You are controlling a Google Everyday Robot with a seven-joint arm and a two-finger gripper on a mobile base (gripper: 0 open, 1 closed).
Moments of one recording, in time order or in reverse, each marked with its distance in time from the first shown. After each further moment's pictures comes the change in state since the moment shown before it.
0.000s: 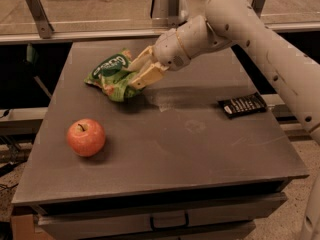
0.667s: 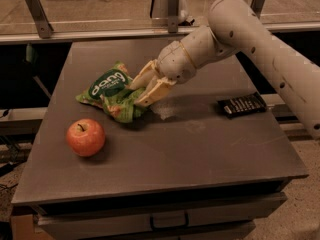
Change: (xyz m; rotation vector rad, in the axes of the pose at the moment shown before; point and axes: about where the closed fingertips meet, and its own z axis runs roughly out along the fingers) arm 0.011 0.056 -0.007 -0.153 -0.012 -0.096
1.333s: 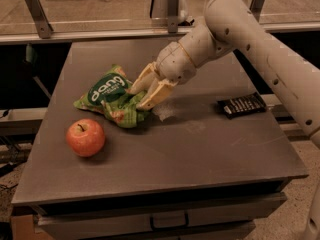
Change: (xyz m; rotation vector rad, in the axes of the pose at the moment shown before) arm 0.002 0.012 0.002 -0.087 0.008 -0.044
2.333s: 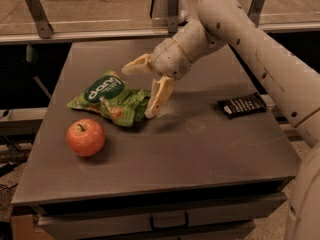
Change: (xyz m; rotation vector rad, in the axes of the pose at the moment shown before) arm -0.005 -0.009 0.005 -0.051 0.006 -0.026
